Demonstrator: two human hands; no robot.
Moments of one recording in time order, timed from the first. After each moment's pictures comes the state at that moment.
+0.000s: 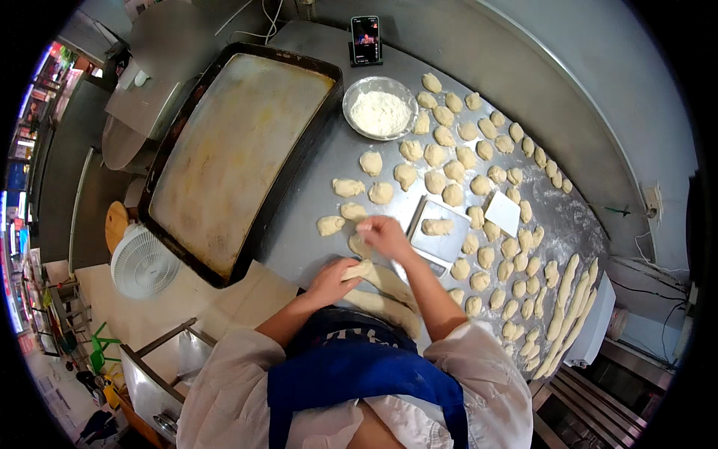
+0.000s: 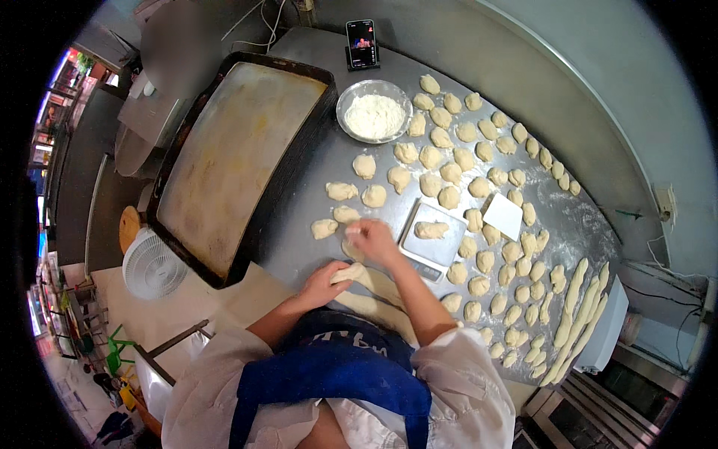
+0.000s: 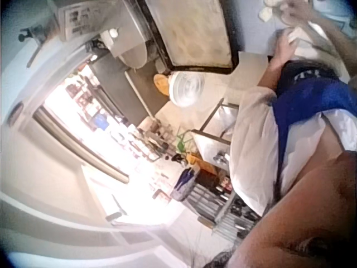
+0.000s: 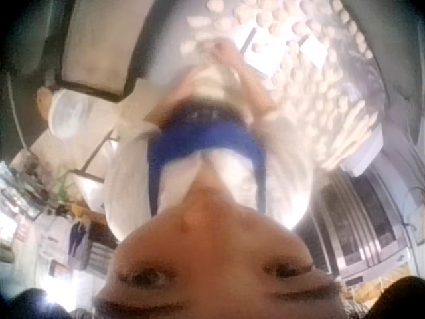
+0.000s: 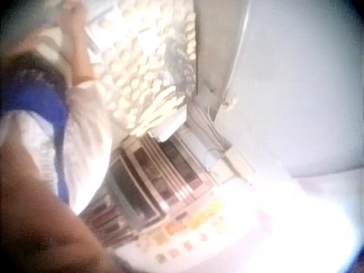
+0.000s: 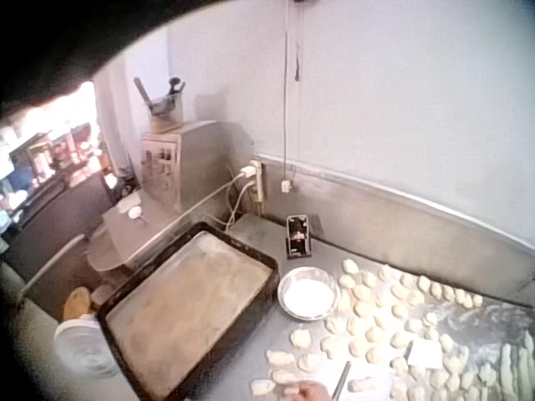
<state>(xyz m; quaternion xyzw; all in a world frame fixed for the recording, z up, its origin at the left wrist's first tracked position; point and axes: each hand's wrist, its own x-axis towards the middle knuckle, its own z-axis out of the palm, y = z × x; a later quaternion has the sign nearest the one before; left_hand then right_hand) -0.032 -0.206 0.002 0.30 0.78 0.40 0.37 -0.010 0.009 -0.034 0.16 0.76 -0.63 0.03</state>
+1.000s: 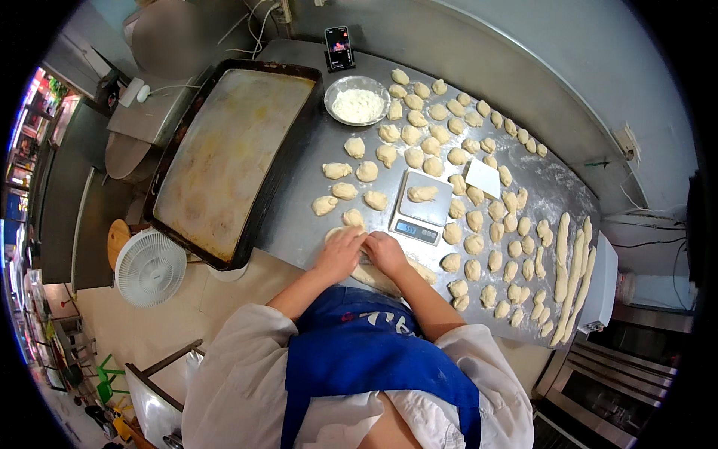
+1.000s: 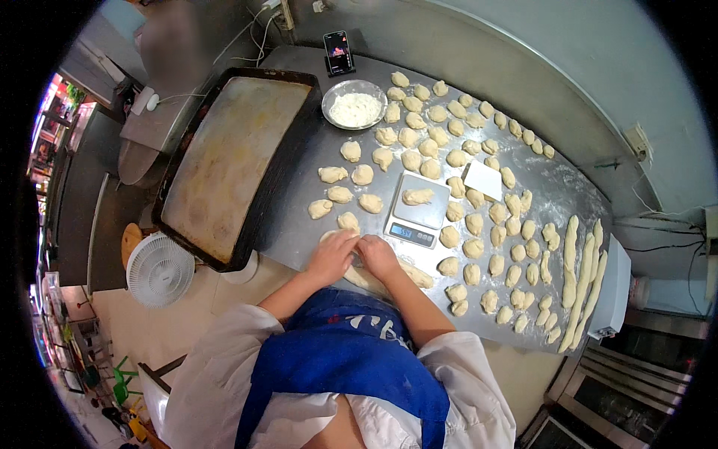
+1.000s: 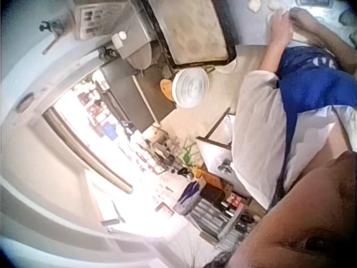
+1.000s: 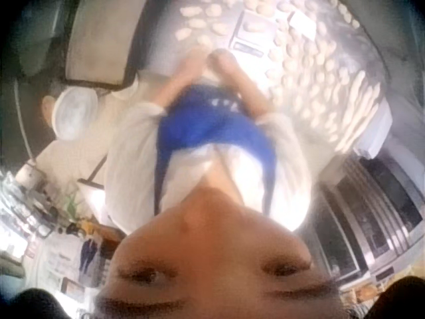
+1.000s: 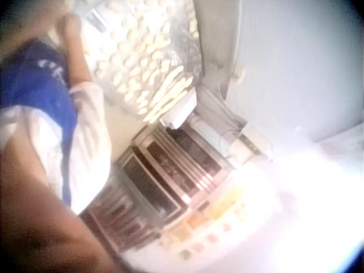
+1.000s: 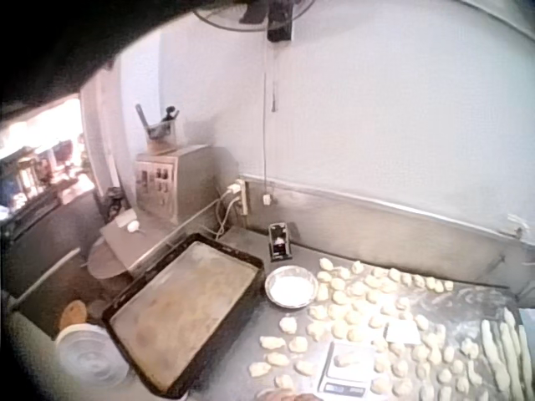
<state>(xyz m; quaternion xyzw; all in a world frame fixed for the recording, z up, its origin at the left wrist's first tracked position) -0.008 -0.207 -0.015 0.50 0.81 0.27 0.17 0.096 -0.052 -0.039 0.08 0.95 -0.29 -0.08</state>
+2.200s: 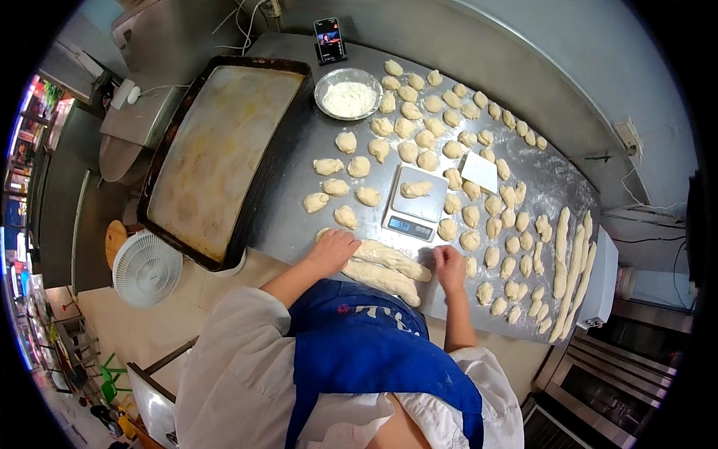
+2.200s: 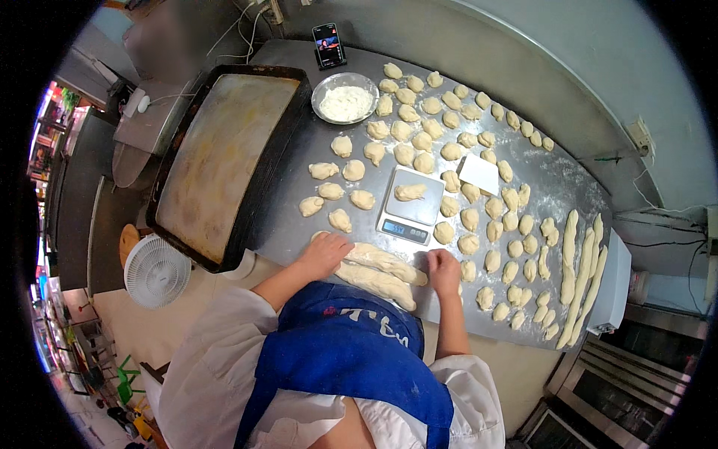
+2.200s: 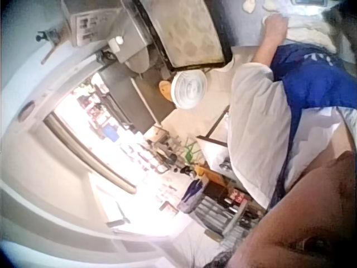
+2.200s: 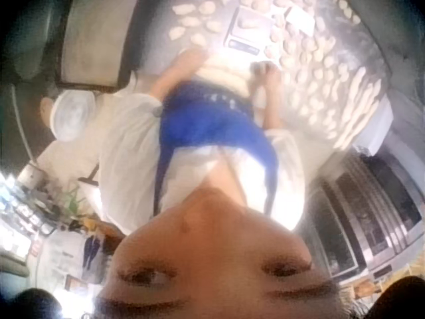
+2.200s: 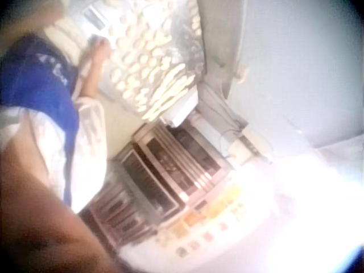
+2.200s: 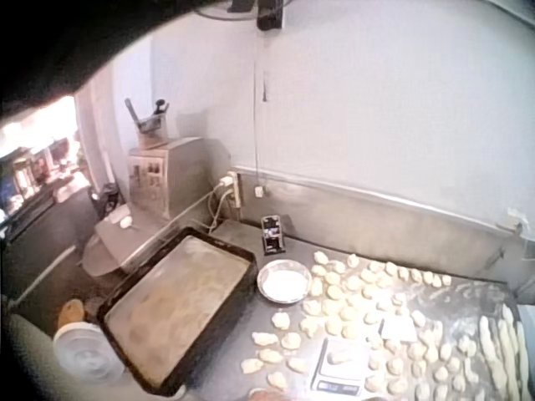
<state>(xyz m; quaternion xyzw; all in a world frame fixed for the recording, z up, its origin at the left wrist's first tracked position) -0.024 -0.195 -0.009 0.68 0.71 0.12 0.12 0.238 0.033 -0.018 0.45 0.81 -0.37 -0.09</state>
